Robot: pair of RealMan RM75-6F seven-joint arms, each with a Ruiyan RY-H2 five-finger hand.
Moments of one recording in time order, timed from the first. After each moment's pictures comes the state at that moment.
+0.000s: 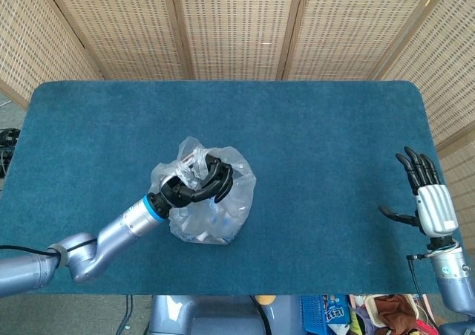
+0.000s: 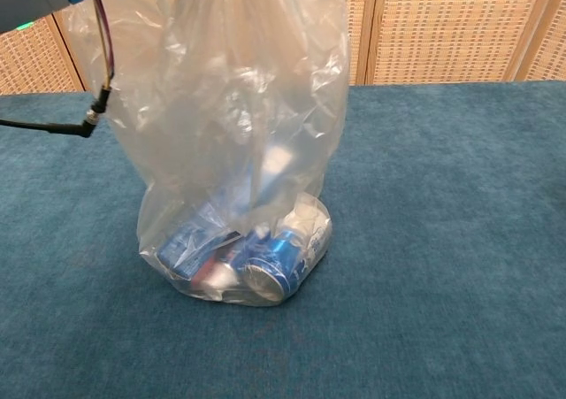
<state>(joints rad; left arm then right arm) -0.89 -1.35 -0.27 -1.67 1.67 1.10 -1.76 0.28 -1.31 0.10 -1.19 -1.53 1.54 0.46</state>
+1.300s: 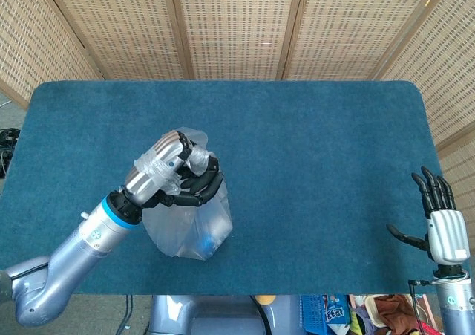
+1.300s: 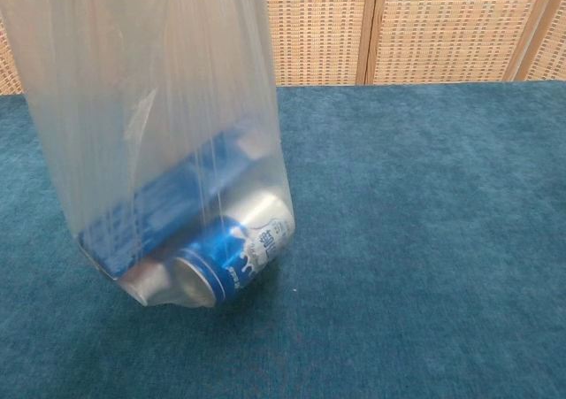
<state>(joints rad) -0.89 -0.97 -0.50 -2.21 1.22 1.12 -0.37 0.15 -1.26 0.10 -1.41 -1.53 1.63 0.30</state>
